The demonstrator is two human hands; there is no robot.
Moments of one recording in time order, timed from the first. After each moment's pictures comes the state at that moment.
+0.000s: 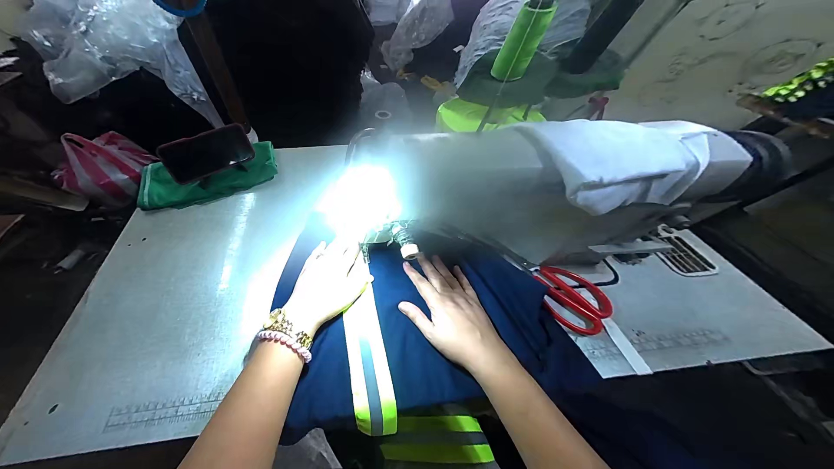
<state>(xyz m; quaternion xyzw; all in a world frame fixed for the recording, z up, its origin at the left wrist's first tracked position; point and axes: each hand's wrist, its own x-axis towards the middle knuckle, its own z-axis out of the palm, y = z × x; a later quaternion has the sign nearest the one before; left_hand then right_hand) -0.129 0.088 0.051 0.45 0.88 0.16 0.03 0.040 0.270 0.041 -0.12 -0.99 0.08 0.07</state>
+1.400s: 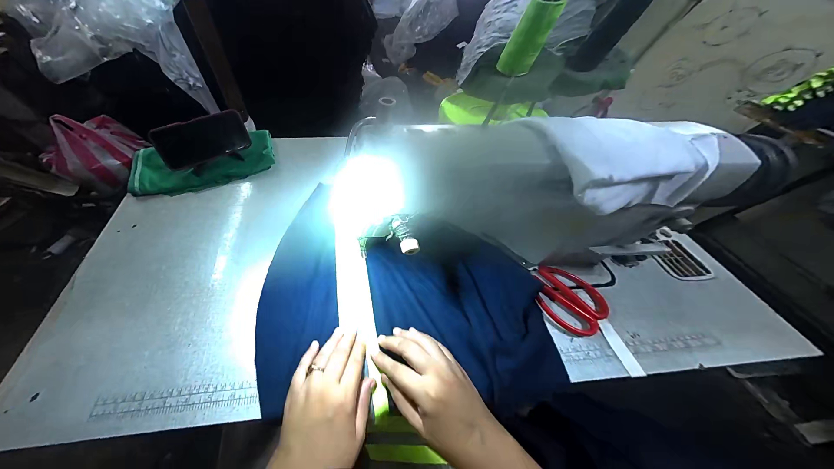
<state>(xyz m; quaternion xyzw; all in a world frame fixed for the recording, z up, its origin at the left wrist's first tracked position) 0.029 0.024 0.036 0.40 0.89 0.19 -0.09 0.102 0.202 0.042 0.06 -0.96 0.18 0.18</state>
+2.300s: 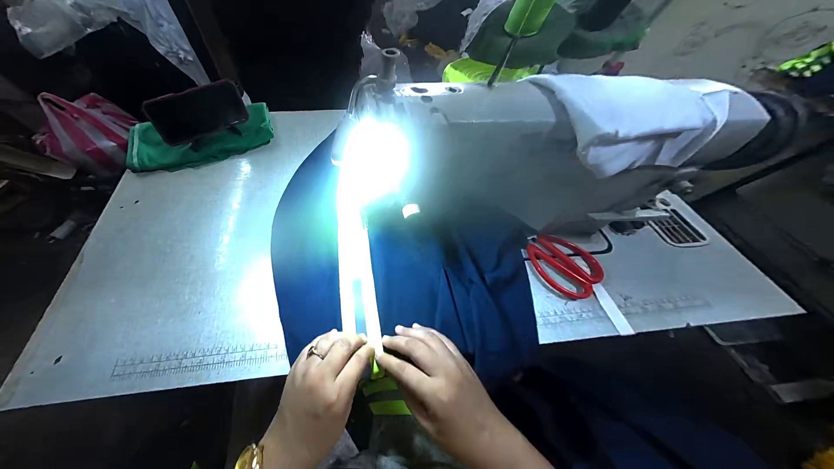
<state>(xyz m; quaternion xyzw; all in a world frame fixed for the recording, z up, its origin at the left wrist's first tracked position) 0.027 -0.003 0.014 0.49 0.80 0.29 -0.18 0.134 0.190 0.030 0.09 -0.95 0.19 0.22</state>
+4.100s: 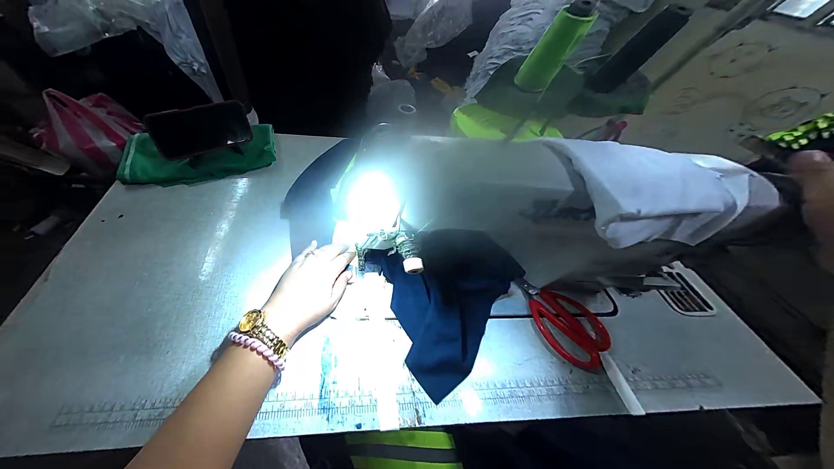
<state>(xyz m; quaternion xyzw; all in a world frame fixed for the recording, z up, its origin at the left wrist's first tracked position) -0.131 0.079 0.047 0.47 0.86 0.19 -0.02 0.099 0.586 0.217 -0.47 -0.81 0.16 0.30</state>
